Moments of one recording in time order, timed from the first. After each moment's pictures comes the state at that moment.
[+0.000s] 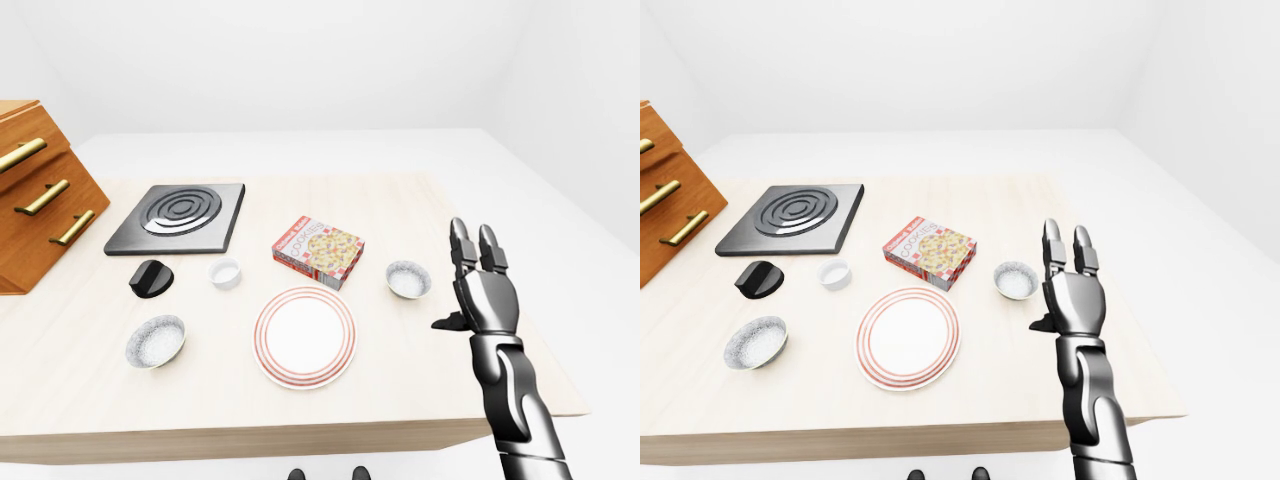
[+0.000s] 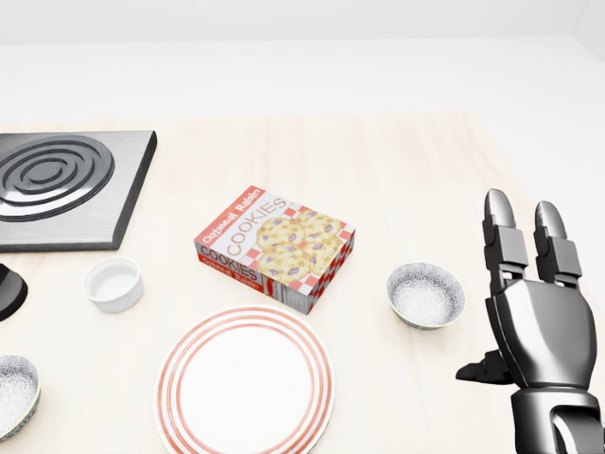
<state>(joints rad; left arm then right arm) -0.01 1.27 0.77 1.22 -0.80 -0.09 -0.31 0.01 -0.17 -0.15 -0.12 -1.08 -0.09 -0.16</state>
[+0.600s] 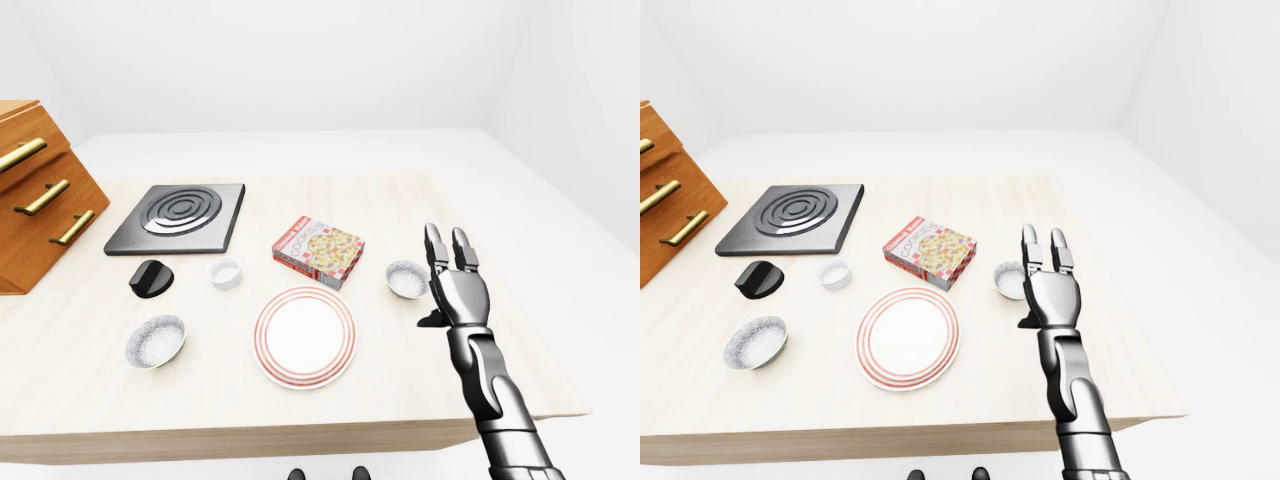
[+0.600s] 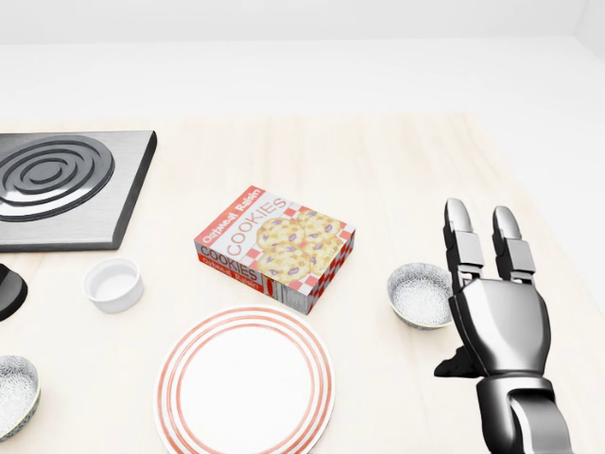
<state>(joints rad) -0.01 1.27 0.78 1.21 -0.80 -0.09 -0.31 -0.09 -0.19 -0.07 0.10 -1.14 -0.09 -0.26</state>
